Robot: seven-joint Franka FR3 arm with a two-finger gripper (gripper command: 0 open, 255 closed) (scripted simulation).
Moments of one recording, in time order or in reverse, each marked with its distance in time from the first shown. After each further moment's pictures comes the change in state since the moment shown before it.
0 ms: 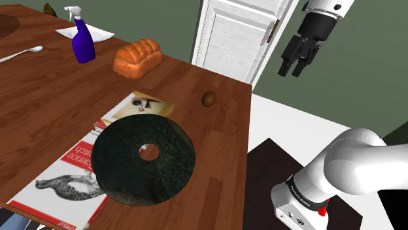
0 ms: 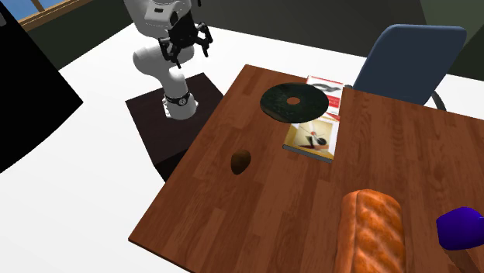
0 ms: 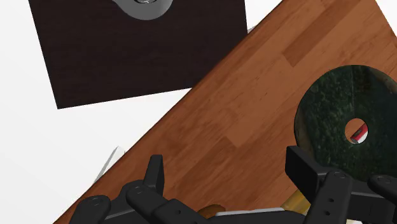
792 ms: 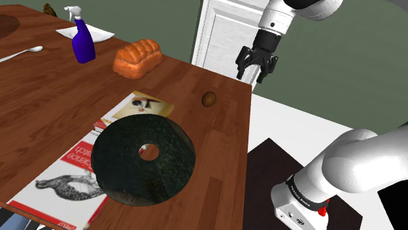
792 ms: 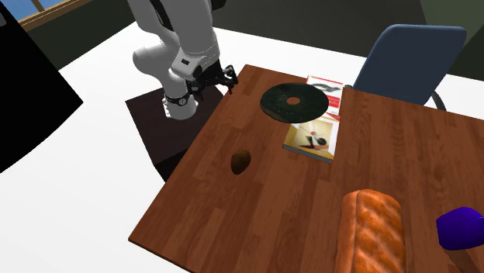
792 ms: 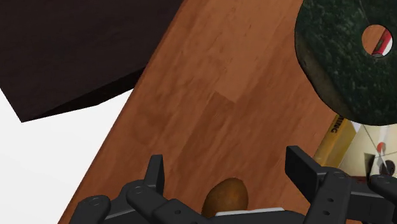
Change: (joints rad) arm -0.054 0.331 0.068 0.028 0.082 0.270 0.235
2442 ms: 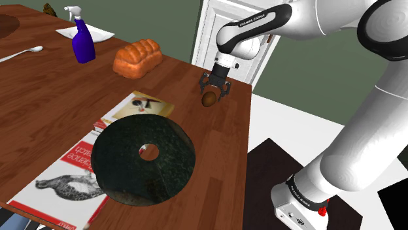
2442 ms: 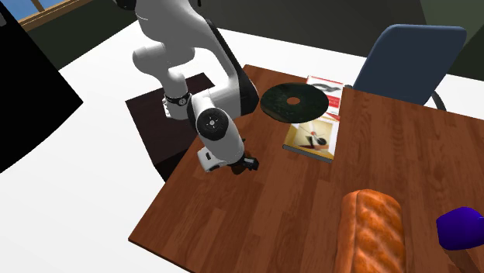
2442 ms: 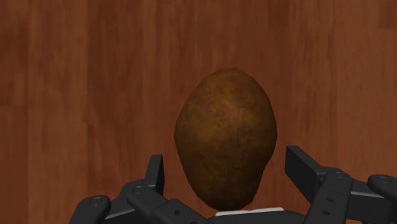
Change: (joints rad) arm -0.051 0.684 0.006 0.228 0.101 0.412 0.349
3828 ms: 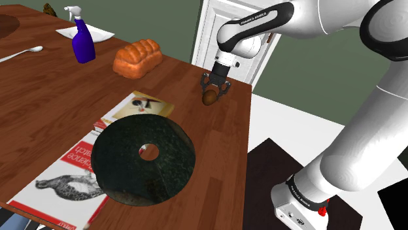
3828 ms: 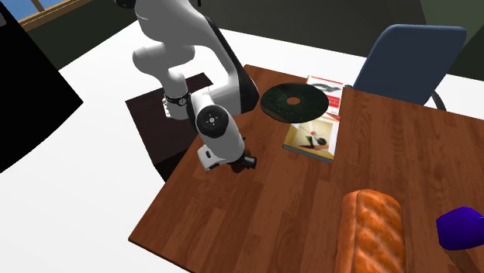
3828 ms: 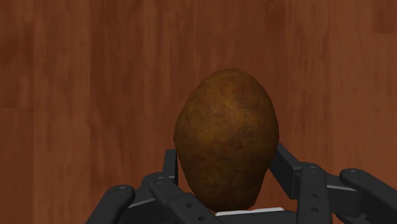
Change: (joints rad) arm 0.001 -0.013 0.000 0.002 -0.002 -0.013 0.006
